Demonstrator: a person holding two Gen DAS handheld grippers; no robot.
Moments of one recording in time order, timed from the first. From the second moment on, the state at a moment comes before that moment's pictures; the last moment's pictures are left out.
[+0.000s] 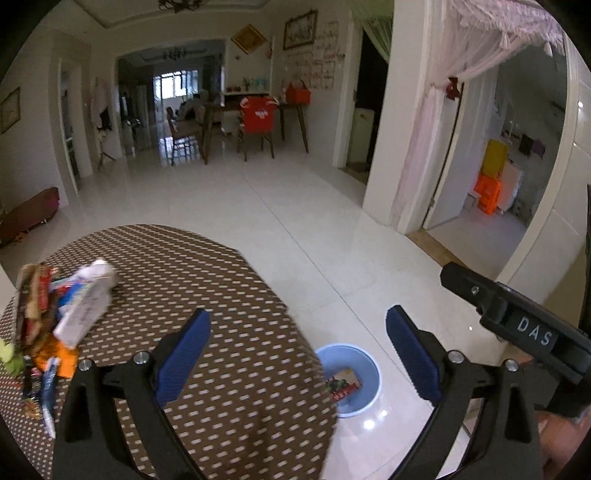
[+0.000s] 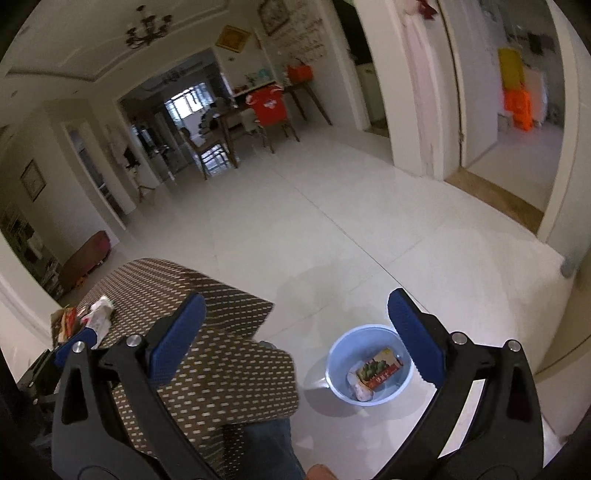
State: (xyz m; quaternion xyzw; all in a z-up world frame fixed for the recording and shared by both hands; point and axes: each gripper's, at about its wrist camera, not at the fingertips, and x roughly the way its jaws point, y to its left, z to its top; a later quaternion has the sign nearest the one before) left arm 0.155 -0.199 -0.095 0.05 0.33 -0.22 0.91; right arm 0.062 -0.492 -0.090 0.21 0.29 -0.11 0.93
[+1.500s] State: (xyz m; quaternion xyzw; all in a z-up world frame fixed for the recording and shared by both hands) left arm 0.189 0.097 -0.180 -0.01 0.43 -0.02 0.90; right arm 0.131 -0.216 -0.128 0.07 0.39 0.09 0.91
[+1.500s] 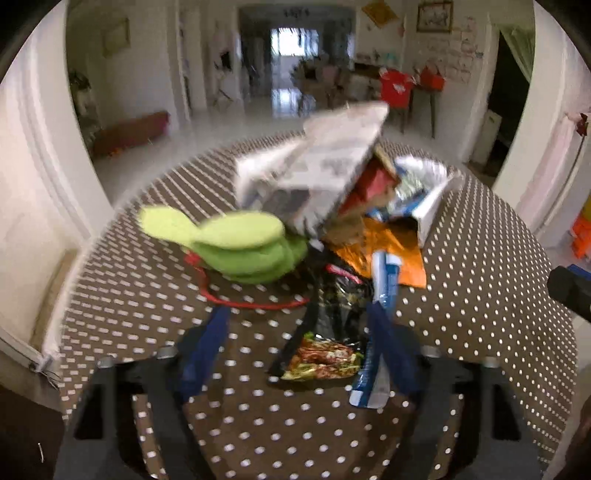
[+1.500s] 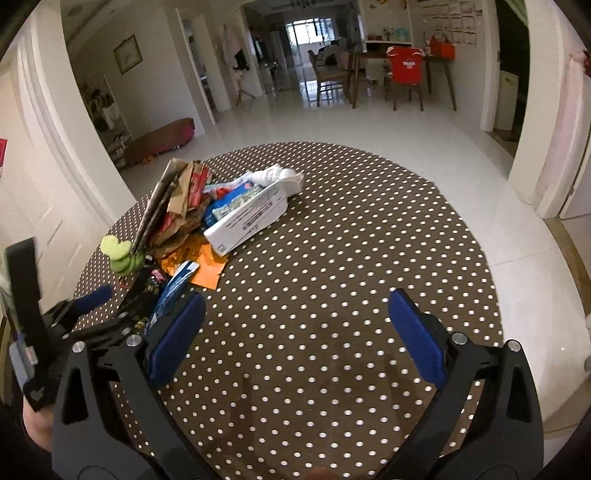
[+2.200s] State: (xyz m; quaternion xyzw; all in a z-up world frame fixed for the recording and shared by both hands) left arm 0.143 0.137 -0.177 -0.06 0.41 -0.03 0.91; right arm 0.170 -0.109 -0.162 0.00 0.44 0.17 0.88
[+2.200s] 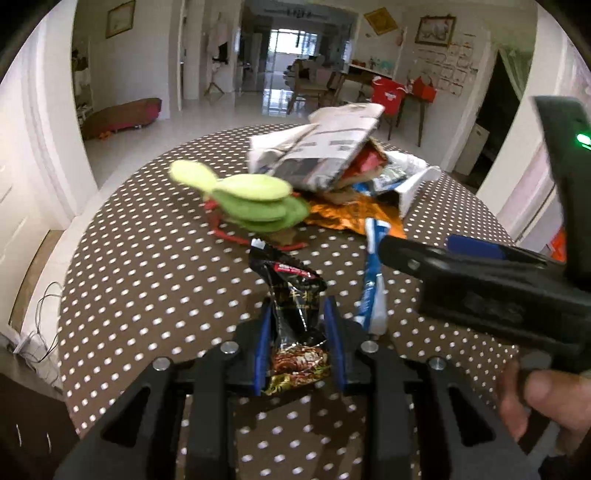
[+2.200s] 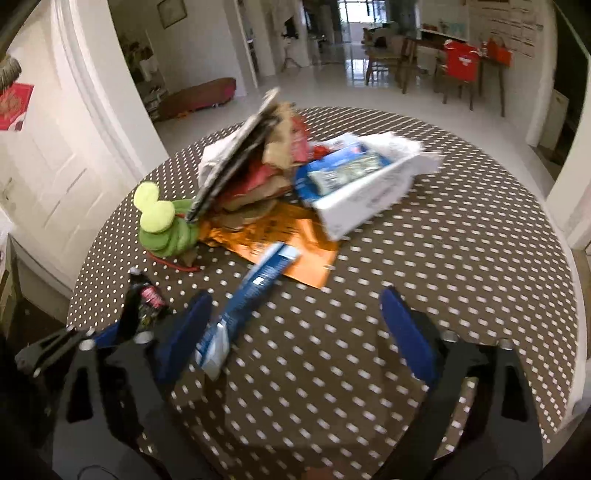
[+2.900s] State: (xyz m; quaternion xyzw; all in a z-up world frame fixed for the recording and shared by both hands) left arm 0.132 0.050 -0.144 -0.03 0.38 -0.08 0.92; right arm 0.143 -0.250 -0.138 0.10 0.38 0.17 0.90
